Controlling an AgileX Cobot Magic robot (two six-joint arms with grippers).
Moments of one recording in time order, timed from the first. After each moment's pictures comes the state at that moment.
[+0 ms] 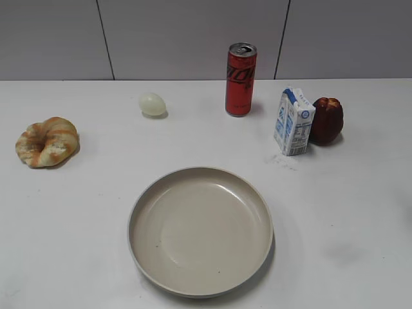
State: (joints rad) left arm -0.04 0.01 -0.49 -0.12 1.08 0.12; right arm 0.08 1.11 -0.93 0.14 0.49 -0.24
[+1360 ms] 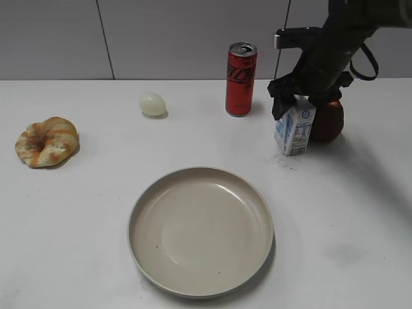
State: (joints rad) left arm -0.04 0.01 -0.49 -0.12 1.08 0.12; right arm 0.26 2.18 -1.68 0.15 0.83 -0.05
